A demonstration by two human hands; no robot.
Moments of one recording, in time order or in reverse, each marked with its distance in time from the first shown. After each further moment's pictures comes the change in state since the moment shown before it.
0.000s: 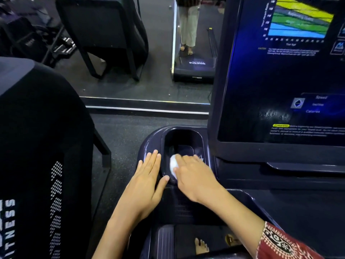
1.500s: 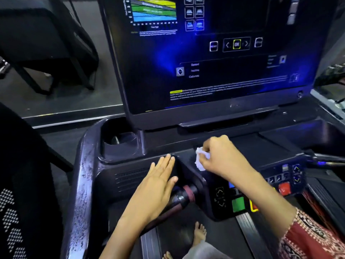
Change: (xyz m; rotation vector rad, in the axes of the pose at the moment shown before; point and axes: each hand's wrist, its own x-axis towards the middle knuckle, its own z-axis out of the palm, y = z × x) left_hand -0.036 0.146 0.067 -0.039 -0.126 0.349; right_hand -0.174 0.107 -0.060 0.167 0.118 0.581
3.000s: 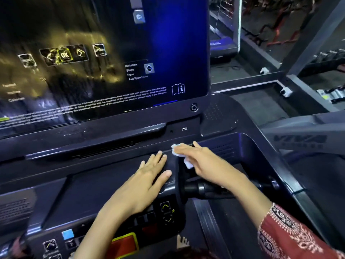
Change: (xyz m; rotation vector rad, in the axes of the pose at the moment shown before) left_hand 0.190 0.217 0.116 -0.110 -0.302 -0.160; right_hand 0.054 0.330 -0.034 0.362 -0.120 -0.435
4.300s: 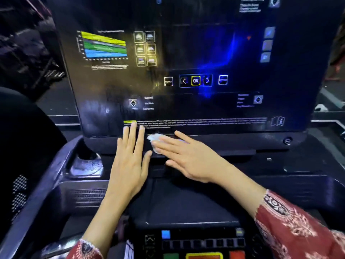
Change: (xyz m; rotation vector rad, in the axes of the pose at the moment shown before) left_hand -0.073 -0.158 -0.107 0.425 0.937 -0.062; right_hand 0.154 -0.163 0.064 -0.690 0.204 -0.808
